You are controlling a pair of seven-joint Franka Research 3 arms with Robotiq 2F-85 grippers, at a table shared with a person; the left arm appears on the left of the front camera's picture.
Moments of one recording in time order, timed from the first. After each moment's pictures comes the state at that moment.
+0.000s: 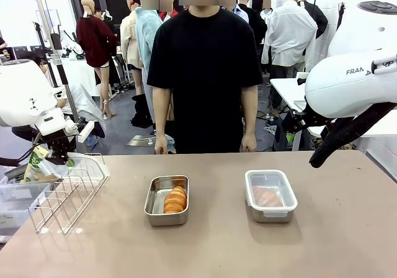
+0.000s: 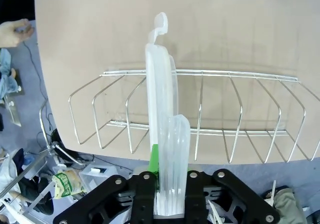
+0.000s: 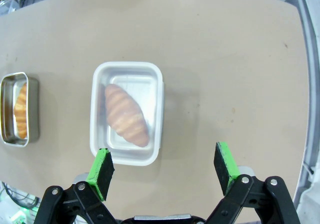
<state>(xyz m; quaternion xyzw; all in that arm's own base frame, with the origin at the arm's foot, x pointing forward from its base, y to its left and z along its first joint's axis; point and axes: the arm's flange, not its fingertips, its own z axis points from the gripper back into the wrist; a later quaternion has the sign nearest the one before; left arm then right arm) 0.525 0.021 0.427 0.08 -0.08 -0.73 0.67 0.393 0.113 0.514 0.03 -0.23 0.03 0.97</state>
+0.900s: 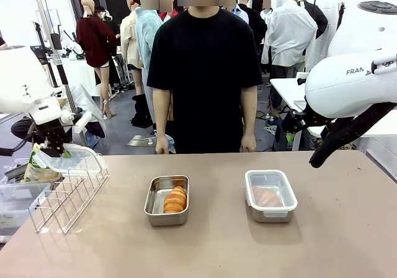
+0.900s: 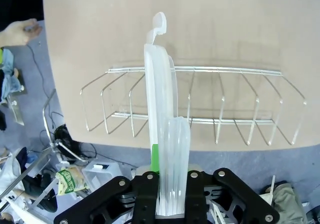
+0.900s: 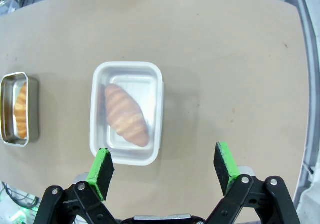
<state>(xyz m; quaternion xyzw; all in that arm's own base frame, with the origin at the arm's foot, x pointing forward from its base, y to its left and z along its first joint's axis) 0.508 0.015 0.472 0.09 -0.07 -0.74 0.67 0.393 0.113 0.514 0.03 -0.23 0.03 0.97</state>
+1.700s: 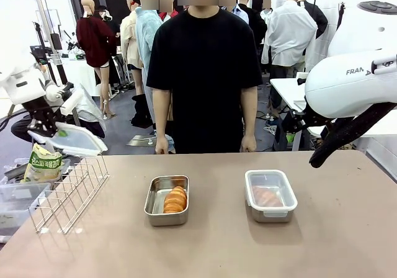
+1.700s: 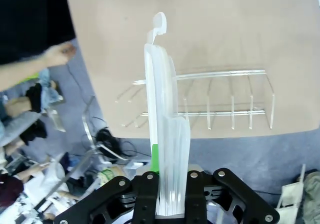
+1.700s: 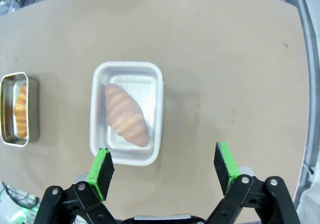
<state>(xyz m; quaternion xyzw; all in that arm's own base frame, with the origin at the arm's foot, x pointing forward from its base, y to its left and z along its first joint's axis) 0.440 -0.026 0.554 0.15 -0.13 -0.78 0.60 0.393 0.113 0.514 0.03 -0.23 0.03 0.97</state>
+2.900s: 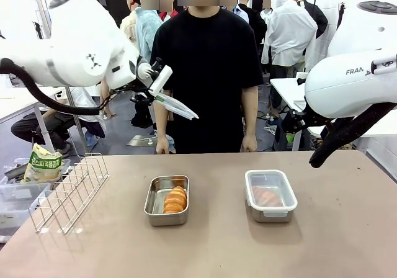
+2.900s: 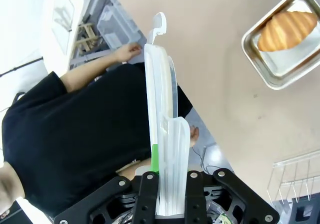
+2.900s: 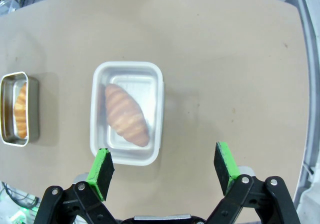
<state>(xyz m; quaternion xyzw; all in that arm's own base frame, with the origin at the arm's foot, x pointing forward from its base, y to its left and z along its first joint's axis) 0.493 -0.254 0.588 0.21 -0.29 -0.86 0.37 0.392 0.113 0.514 0.03 -0.23 0.03 0.97</state>
